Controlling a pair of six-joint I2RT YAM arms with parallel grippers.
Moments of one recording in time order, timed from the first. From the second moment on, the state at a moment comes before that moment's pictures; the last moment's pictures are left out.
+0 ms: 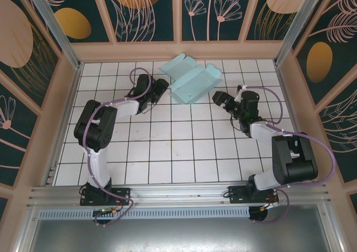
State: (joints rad) left arm -0.39 2.02 1.22 0.24 0.16 -1.22; right arm 0.17 1.44 0.61 0.40 -0.32 0.68
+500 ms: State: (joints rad) left arm -0.39 2.25 1.43 0.17 0.26 -1.32; right arm 0.17 1.40 0.58 0.39 -0.30 0.70
